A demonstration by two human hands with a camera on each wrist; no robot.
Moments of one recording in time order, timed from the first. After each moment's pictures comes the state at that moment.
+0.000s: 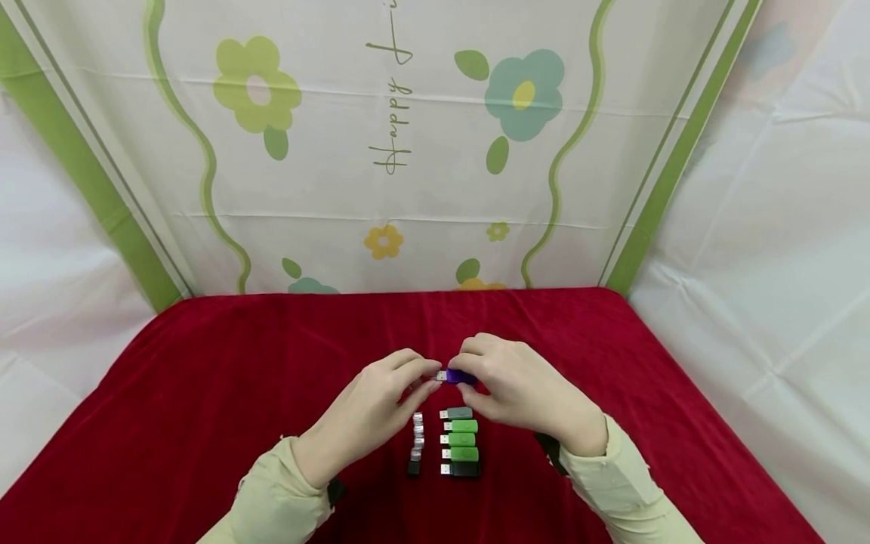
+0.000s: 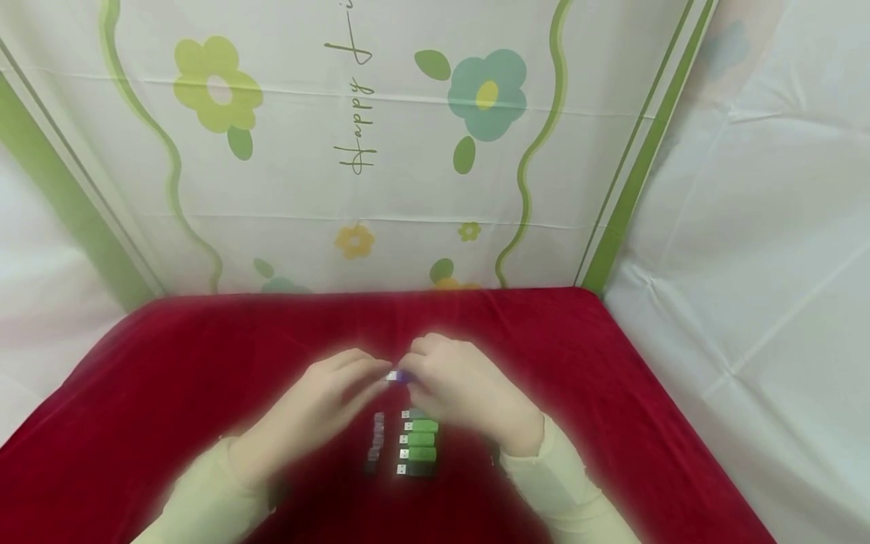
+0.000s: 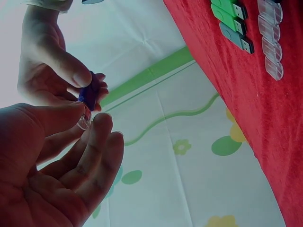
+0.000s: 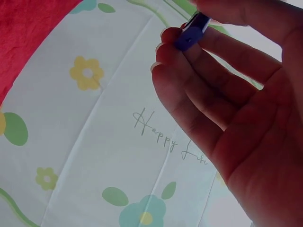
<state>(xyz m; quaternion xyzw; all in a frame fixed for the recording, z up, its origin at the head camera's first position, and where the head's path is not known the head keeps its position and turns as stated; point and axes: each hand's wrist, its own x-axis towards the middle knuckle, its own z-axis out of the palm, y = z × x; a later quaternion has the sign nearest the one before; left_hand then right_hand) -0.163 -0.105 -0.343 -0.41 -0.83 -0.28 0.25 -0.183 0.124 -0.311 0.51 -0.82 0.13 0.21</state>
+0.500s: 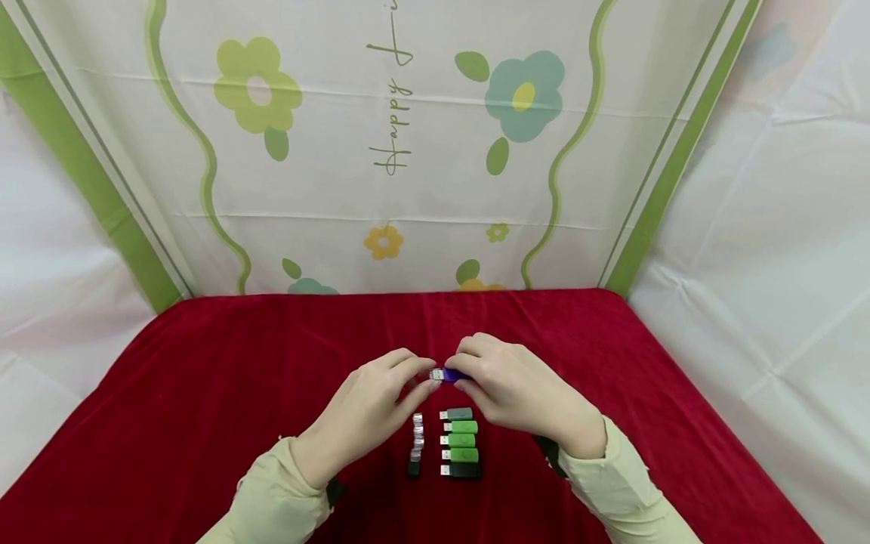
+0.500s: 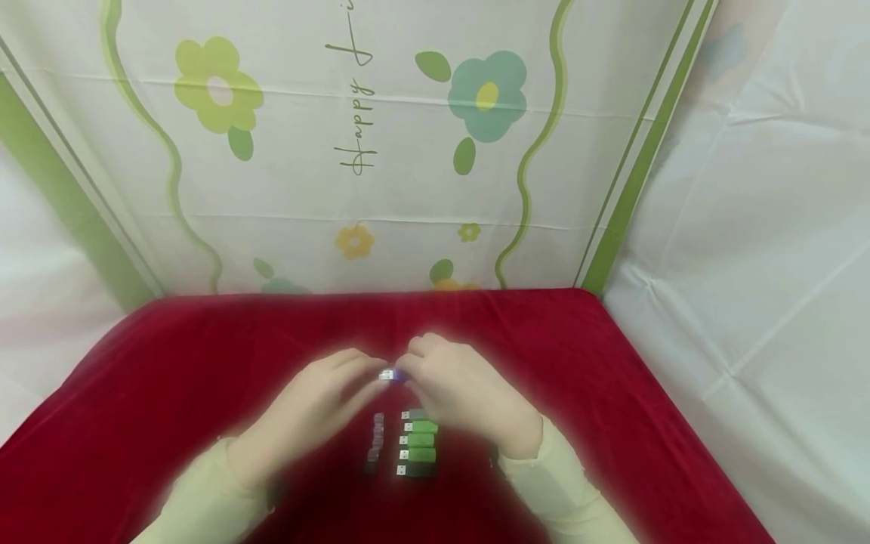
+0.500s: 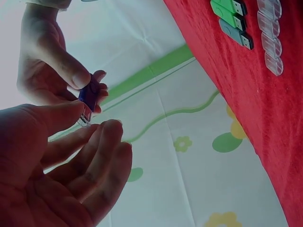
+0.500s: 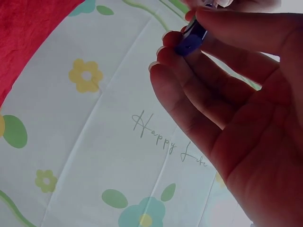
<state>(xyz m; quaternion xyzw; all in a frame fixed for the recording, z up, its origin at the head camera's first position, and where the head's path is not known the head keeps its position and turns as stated) -0.162 -0.106 -0.343 -0.37 -0.86 -0.25 0.25 -0.181 0.122 -0.311 0.52 -0.82 0.13 0.22</state>
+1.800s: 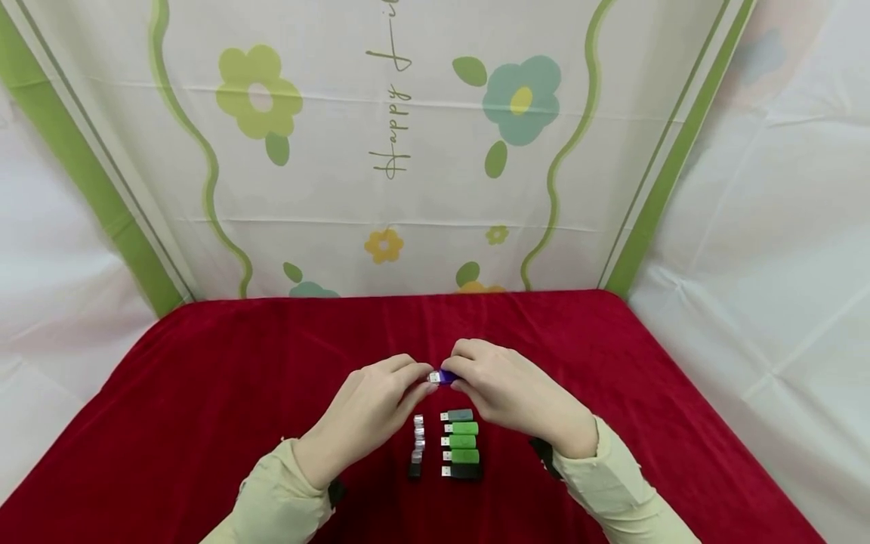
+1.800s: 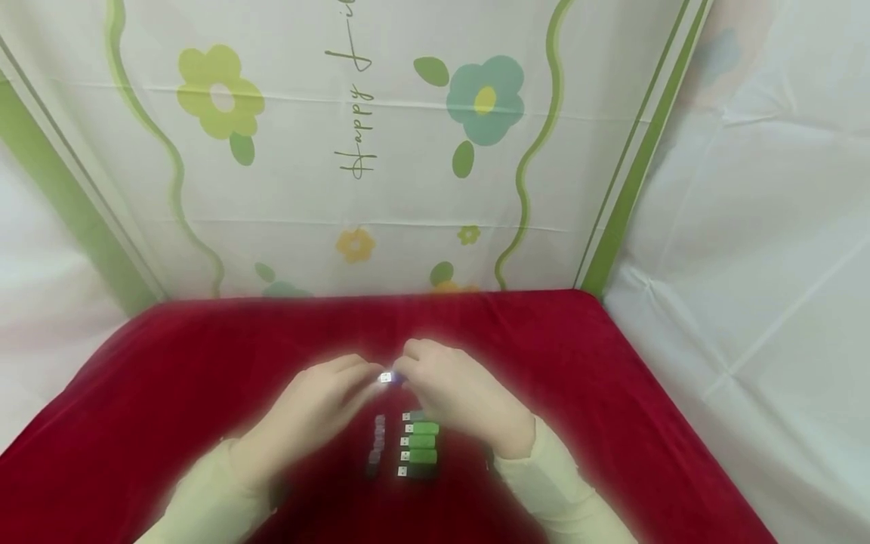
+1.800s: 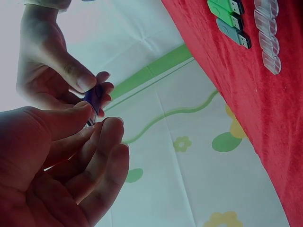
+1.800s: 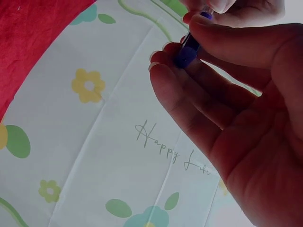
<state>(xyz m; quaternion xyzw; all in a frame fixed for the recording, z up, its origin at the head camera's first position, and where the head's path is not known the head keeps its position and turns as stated) -0.160 -0.107 -0.343 -0.38 -0.86 -0.22 0.27 -0.181 0.118 -0.316 0.52 -0.82 0.12 0.22</state>
